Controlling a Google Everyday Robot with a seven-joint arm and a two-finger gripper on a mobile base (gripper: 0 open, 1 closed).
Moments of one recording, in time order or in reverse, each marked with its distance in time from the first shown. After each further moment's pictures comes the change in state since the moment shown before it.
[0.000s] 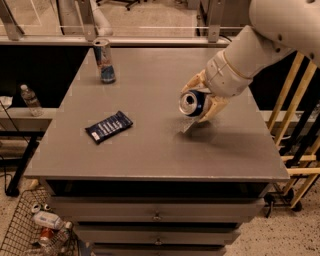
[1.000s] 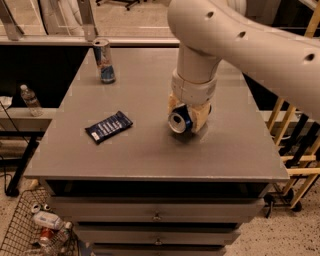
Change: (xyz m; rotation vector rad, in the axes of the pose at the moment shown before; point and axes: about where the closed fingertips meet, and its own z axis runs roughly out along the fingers) arm -0.012 0.015 0.037 -0.353 0.304 -0.316
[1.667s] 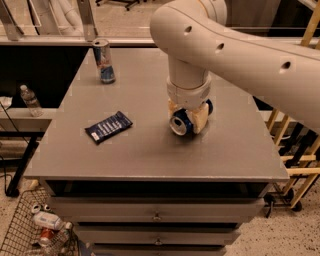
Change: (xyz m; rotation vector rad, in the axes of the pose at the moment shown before) arm 0.004 -0.002 0.009 -0.064 0.109 -0.011
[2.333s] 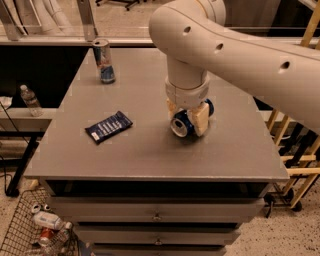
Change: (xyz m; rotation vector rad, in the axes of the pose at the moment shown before) arm 0.000 -0.001 0.001 0.008 0.003 0.000
